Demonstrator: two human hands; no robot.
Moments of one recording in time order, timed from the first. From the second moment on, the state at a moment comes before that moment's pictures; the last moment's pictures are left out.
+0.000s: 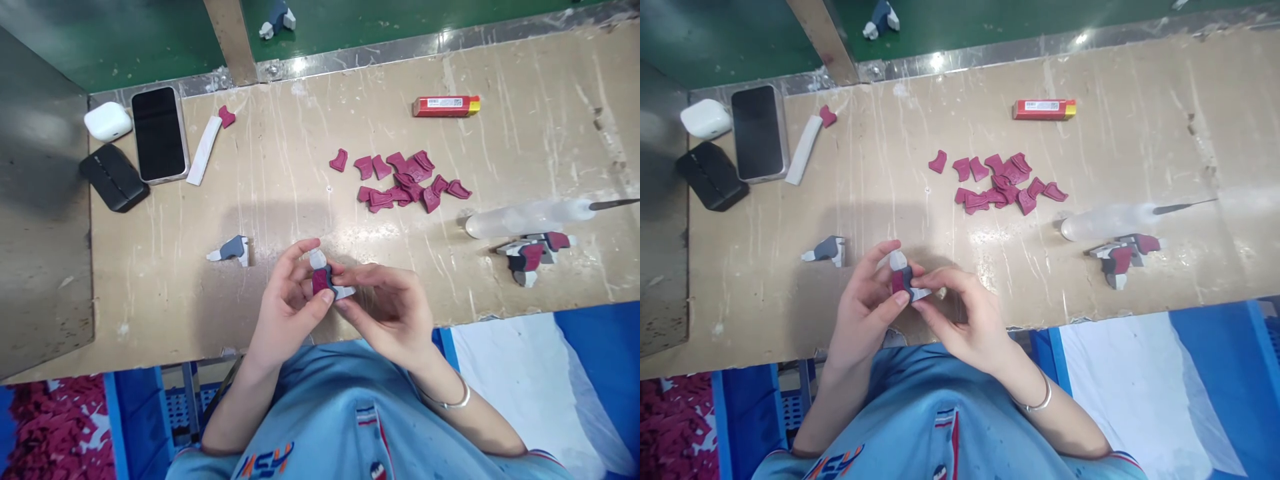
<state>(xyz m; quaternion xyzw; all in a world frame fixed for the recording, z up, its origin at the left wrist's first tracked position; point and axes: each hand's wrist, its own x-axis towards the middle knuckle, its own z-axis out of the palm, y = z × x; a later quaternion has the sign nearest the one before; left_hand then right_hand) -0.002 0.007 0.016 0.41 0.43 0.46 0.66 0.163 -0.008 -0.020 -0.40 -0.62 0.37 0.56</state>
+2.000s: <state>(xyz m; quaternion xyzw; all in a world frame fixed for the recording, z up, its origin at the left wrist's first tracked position) -0.004 0.001 0.017 0.77 0.40 0.45 0.19 0.162 0.000 -0.007 -0.42 -0.49 0.42 0.64</state>
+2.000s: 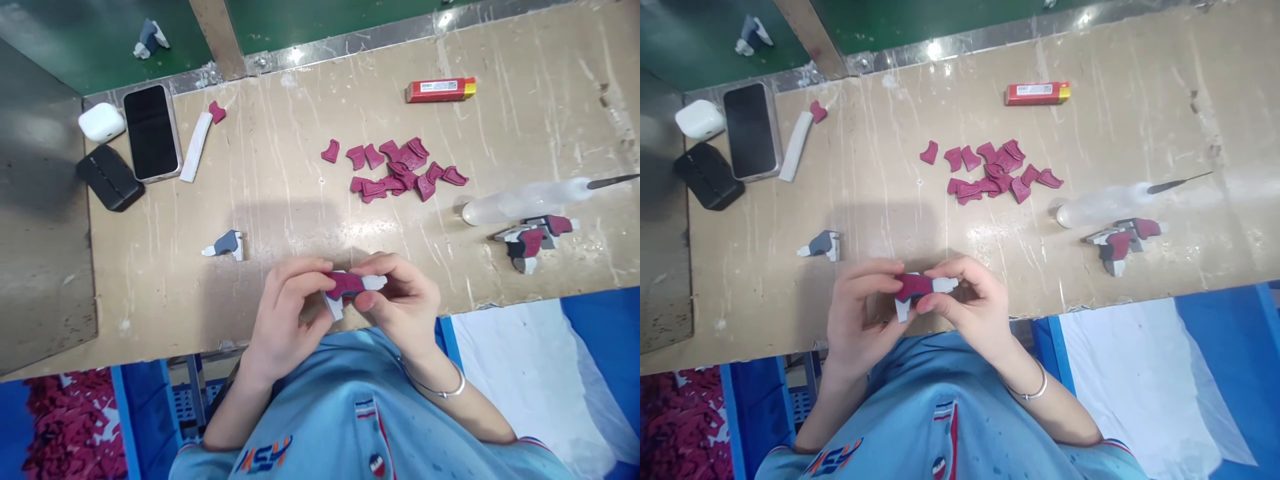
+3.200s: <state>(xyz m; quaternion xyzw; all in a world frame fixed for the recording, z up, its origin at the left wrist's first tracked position) 0.012 -0.006 0.023 0.63 0.34 0.55 0.42 0.178 0.007 -0.008 -0.25 -0.65 0.35 0.63</state>
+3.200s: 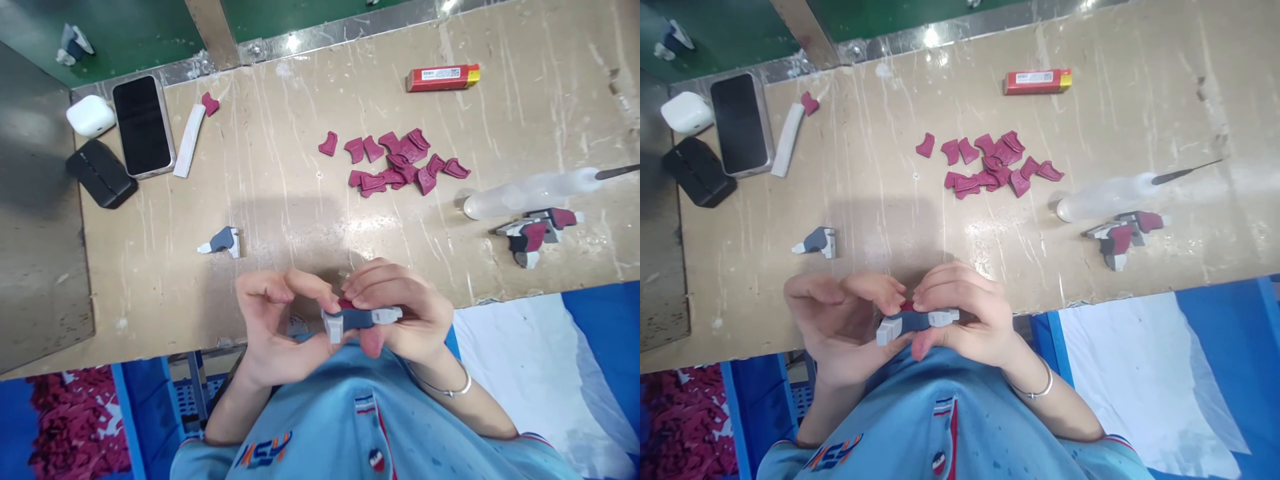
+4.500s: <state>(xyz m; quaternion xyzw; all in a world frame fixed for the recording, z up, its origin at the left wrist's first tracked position) 0.004 -0.003 0.024 0.63 0.32 0.50 0.50 0.181 -0.013 0.029 -0.35 -0.63 0.36 0.59</state>
